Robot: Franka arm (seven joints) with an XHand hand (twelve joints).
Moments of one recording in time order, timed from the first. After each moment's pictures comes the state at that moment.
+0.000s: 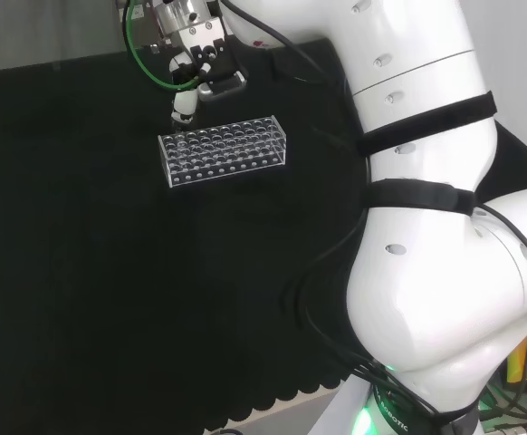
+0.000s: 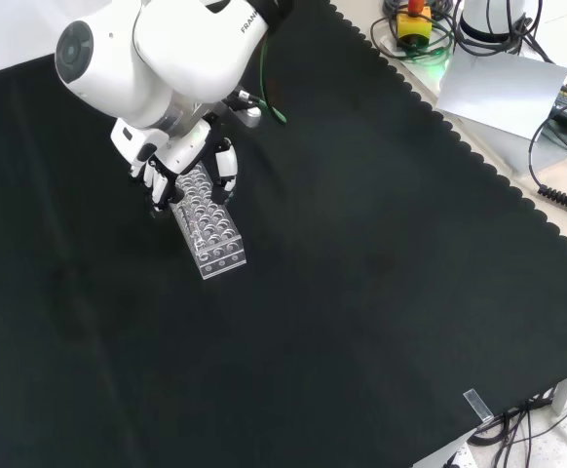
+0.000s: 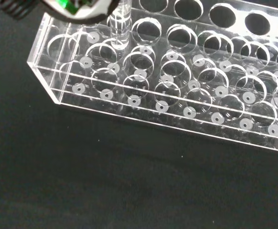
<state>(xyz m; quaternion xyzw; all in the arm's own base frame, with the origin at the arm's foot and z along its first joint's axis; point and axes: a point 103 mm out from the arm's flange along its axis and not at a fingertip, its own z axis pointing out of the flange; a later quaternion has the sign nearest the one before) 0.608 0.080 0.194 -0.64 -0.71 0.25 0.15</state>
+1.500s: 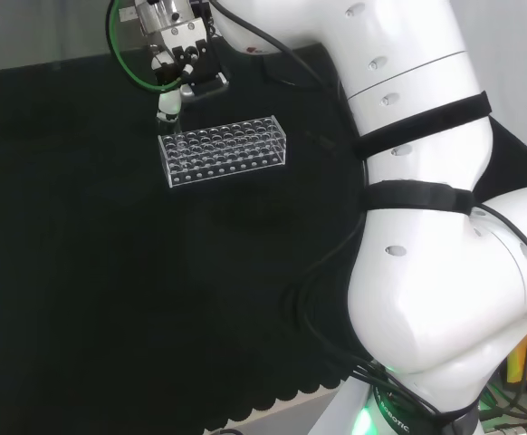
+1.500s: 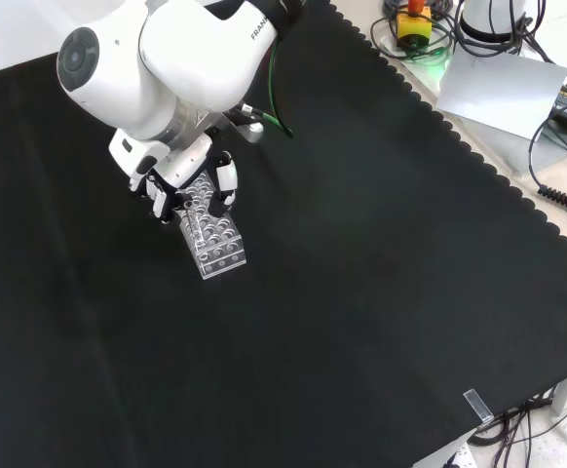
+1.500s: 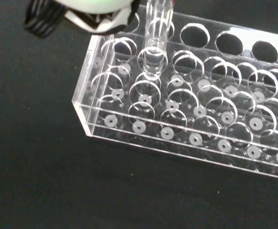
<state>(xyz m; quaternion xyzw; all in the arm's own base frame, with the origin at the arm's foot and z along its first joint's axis) 0.621 0.110 0.196 -0.64 -0.72 0.23 0.14</state>
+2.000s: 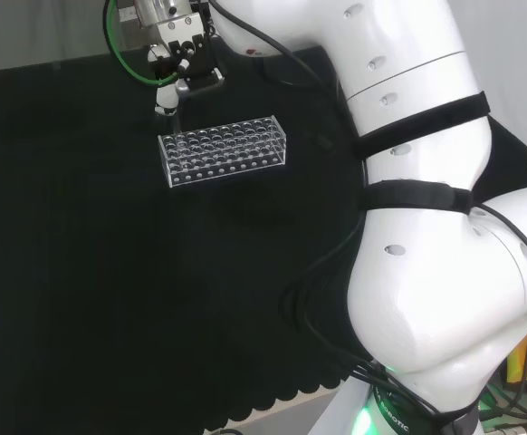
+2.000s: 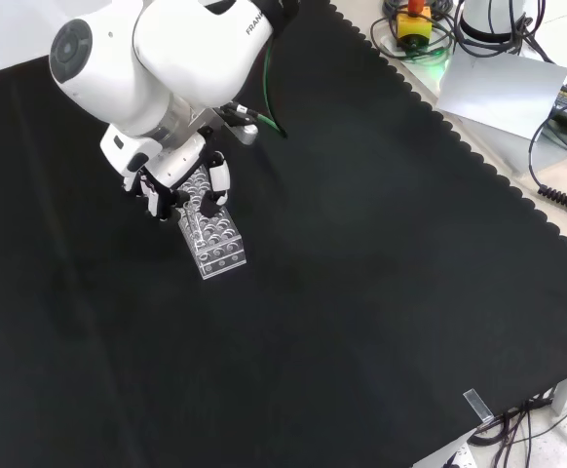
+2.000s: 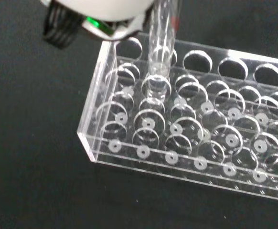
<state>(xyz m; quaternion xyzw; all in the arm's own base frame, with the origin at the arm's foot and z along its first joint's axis) 0.633 0.114 0.202 -0.65 -0.72 0.21 0.13</state>
